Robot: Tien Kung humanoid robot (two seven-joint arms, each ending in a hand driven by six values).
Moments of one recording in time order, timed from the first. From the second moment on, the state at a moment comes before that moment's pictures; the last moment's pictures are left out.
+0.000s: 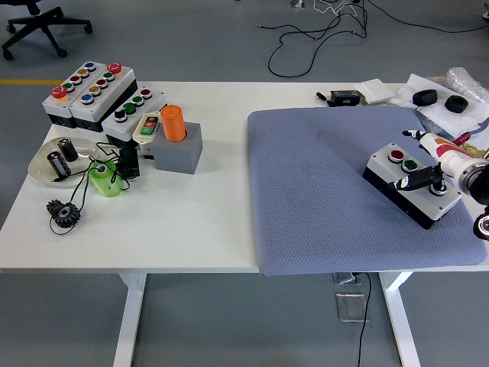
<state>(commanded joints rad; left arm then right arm) -0.16 0.11 -0.11 -0.20 0.39 0.29 0.10 0.59 -0.48 0.94 1.33 -1.65 0.08 -0.56</state>
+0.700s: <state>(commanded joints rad) -0.15 0.11 -0.10 -0.20 0.39 0.29 0.10 0.72 -0.35 0.86 1.10 -1.82 0.17 -0.64</state>
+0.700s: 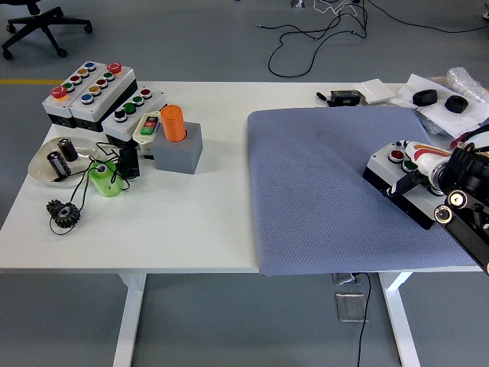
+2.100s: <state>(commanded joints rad) -0.16 0.11 -0.10 -0.20 0.39 0.29 0.10 0.74 -0.49 0.71 1.15 -1.88 -0.13 -0.37</state>
